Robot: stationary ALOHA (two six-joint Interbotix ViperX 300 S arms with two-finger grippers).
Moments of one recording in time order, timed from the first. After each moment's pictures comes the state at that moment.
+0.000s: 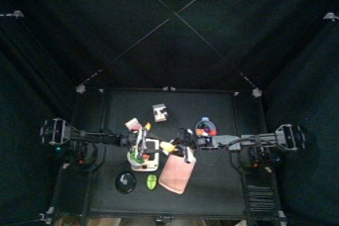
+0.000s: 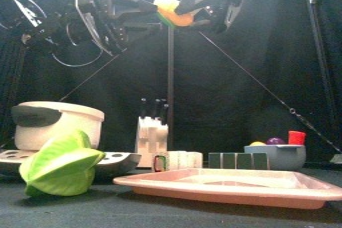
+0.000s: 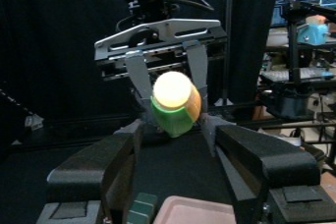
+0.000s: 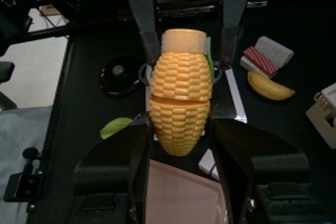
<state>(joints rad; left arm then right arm) 0.10 -0.14 0.95 0.26 -1.08 -0.13 -0.01 -0.28 0.54 0.11 0.16 0.03</state>
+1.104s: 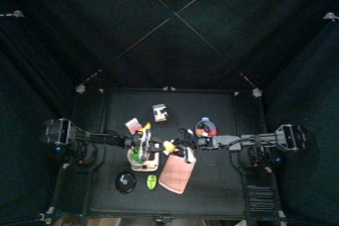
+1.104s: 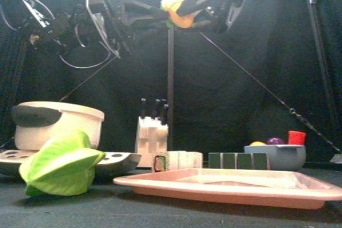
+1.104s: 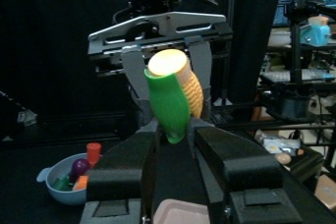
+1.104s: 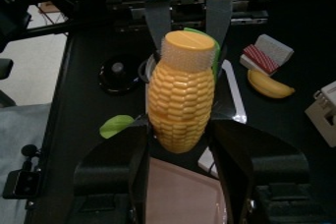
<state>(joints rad) 0.09 -0.08 0.90 0.22 -1.08 -0.13 0.00 -0.28 0.55 0.11 0.16 0.03</state>
